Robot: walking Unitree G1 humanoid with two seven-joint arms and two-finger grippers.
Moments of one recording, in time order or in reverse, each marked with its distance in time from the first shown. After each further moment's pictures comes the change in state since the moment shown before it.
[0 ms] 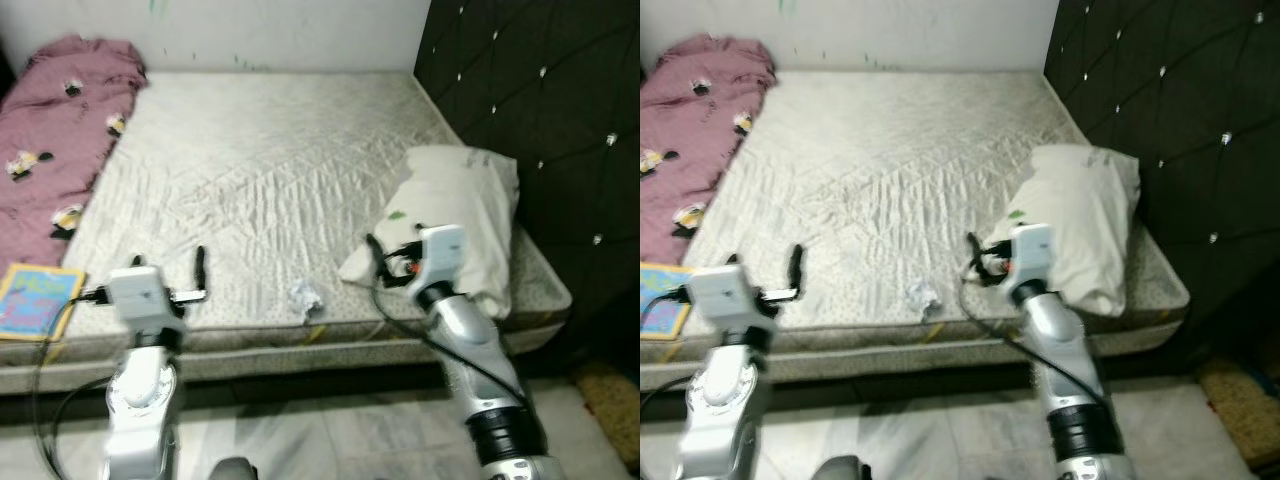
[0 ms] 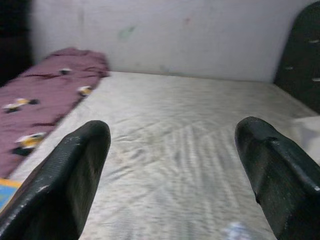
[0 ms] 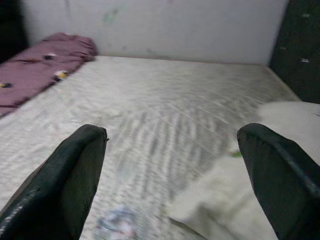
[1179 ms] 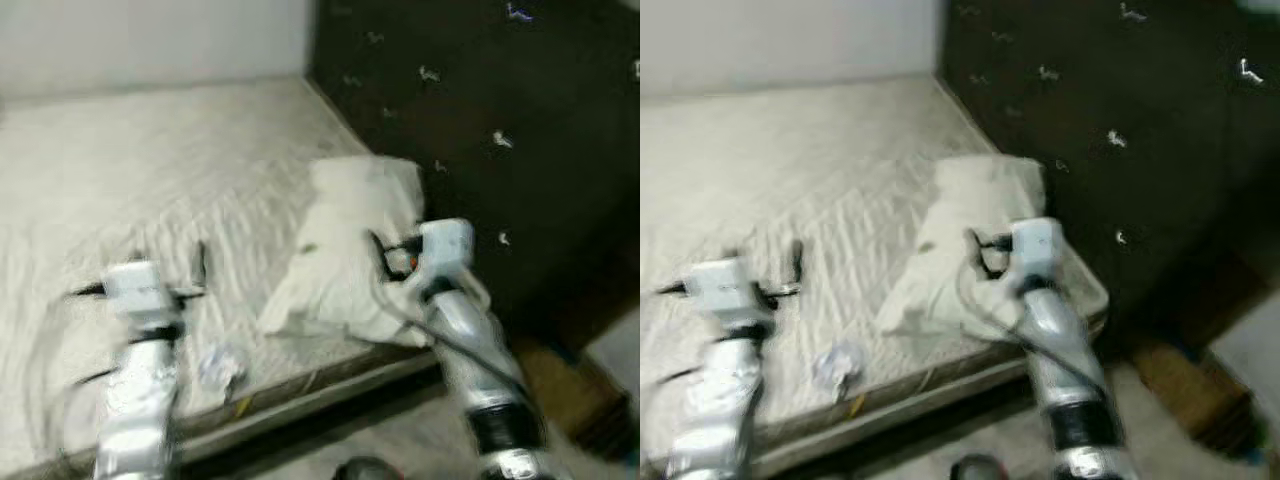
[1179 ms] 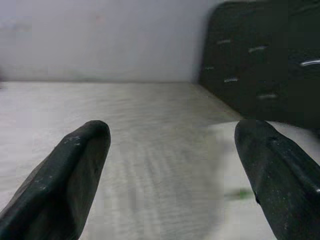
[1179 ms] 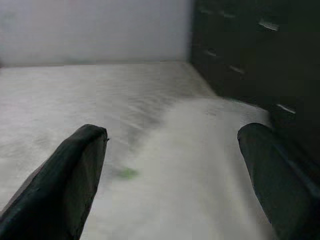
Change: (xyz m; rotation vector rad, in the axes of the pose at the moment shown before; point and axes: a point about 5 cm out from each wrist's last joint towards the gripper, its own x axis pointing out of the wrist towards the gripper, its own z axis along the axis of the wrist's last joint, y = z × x) left arm 0.005 -0.008 0.004 -0.042 -0.010 -0.032; right arm 0.000 -0.008 -0.007 0.022 0.045 -0.023
